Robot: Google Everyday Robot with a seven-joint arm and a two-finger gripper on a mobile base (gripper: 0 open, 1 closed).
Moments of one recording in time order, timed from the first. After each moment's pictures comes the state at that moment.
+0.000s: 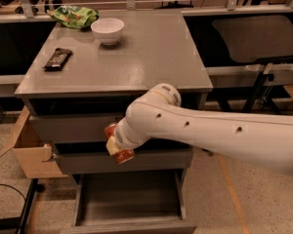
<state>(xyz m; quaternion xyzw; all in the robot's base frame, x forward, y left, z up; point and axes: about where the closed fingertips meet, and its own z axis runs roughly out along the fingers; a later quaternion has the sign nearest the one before) 0.520 0.081 0.679 -0.93 -0.28 -0.19 0.16</state>
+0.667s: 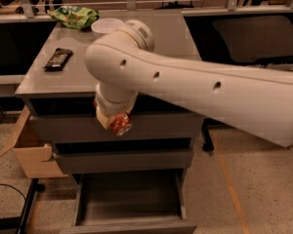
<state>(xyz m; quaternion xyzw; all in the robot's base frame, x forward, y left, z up) 0.540 0.089 0.790 -0.92 -0.35 -0.18 0.05</state>
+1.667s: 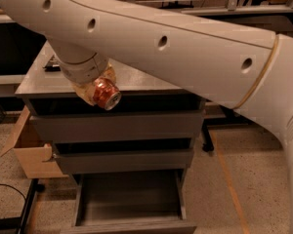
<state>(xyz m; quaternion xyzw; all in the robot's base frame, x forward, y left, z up) 0.532 0.110 0.893 -0.90 -0.41 -0.14 -0.09</state>
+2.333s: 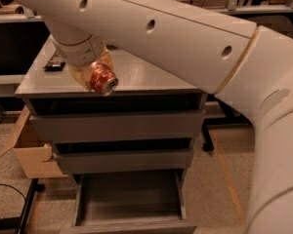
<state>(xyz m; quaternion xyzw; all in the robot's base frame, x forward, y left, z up) 0.559 0.115 0.916 -0.90 -0.40 -0.15 -0.09</state>
